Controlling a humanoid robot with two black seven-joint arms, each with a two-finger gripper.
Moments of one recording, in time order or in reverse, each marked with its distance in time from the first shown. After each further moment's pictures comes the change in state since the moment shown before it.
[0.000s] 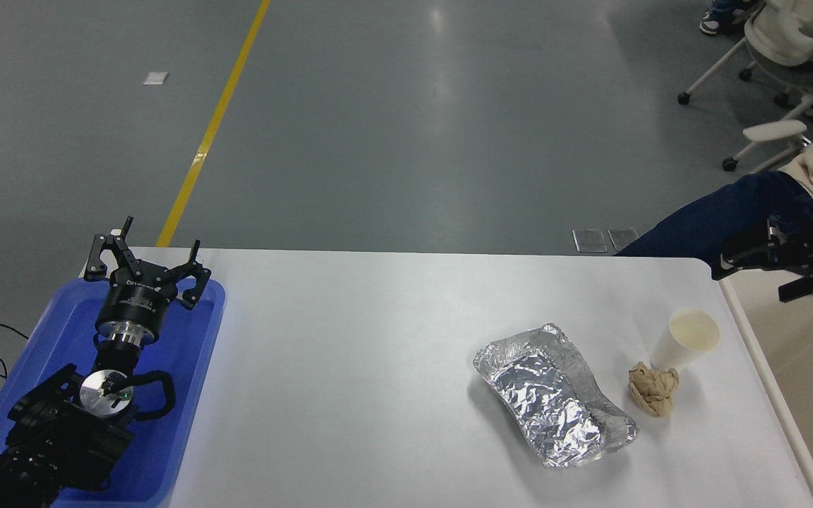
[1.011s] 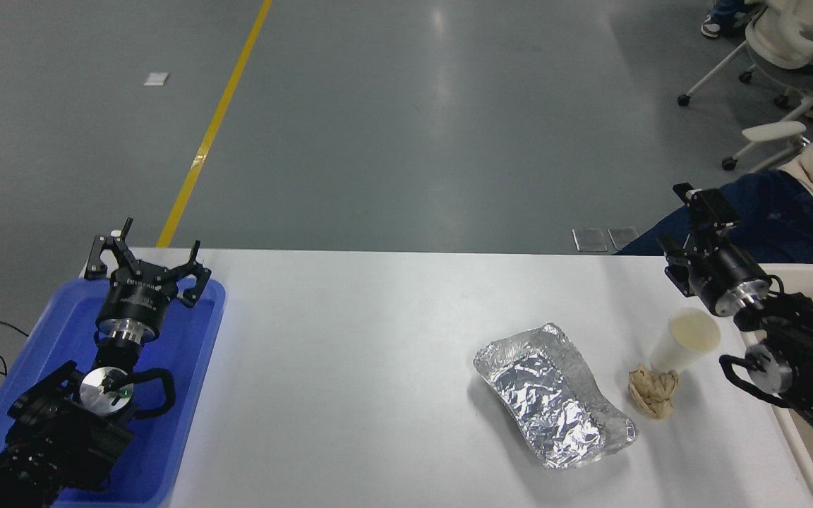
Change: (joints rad) left arm -0.001 0.000 -0.001 -0.001 0.001 0.000 0.000; right arm -1.100 -0.064 1.462 -0.273 0.284 -0.730 0.030
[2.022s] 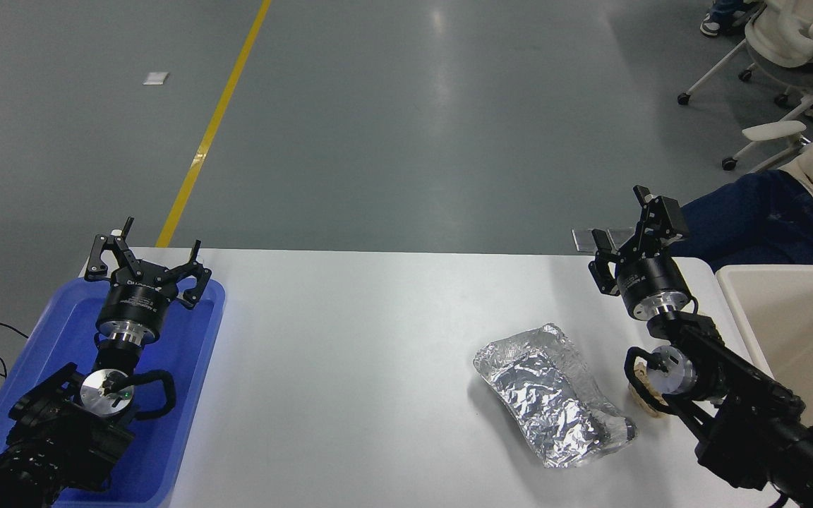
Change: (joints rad) left arm 0.001 -0.001 0.000 0.000 0.000 0.000 0.000; right arm -0.325 0.400 0.846 -0.016 -0.032 -0.014 0.002
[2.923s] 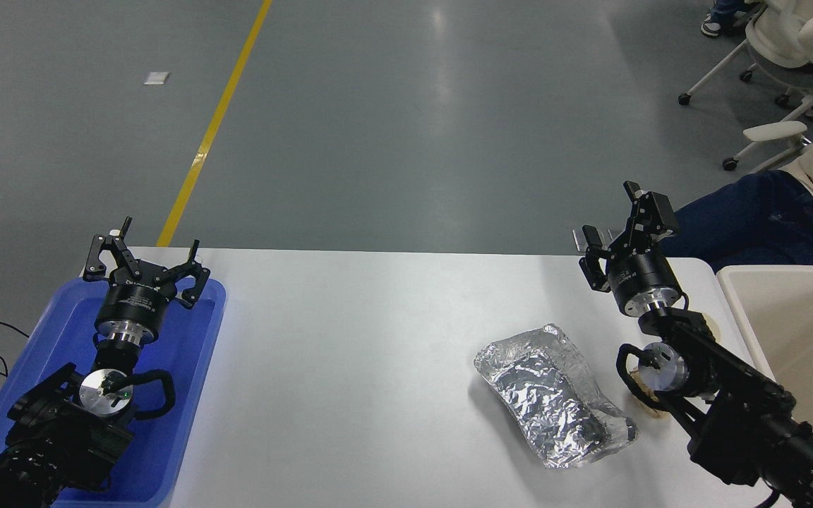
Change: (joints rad) left arm 0.000 0.002 -0.001 0.001 -0.005 0.000 0.000; right arm 0.001 0.009 -0.018 0.005 0.000 0.001 -0.001
